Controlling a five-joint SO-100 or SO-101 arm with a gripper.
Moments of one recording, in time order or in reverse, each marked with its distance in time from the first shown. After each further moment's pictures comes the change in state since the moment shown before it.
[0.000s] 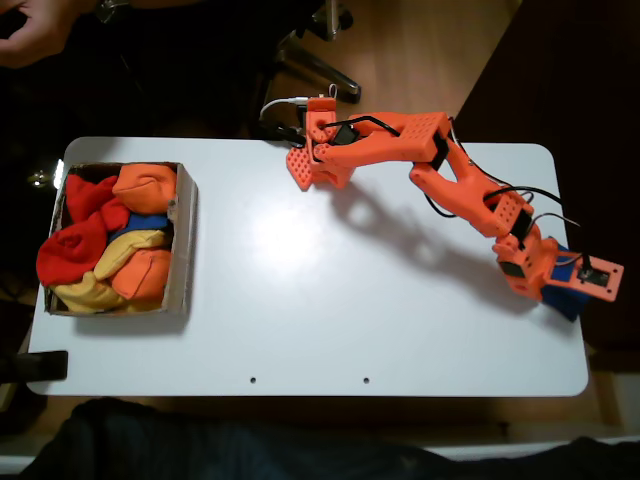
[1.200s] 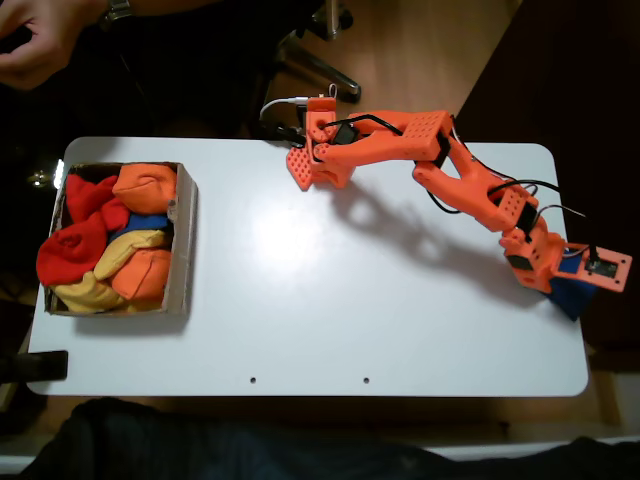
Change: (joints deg) arm -2.3 -2.4 -2.9 0.2 2.2
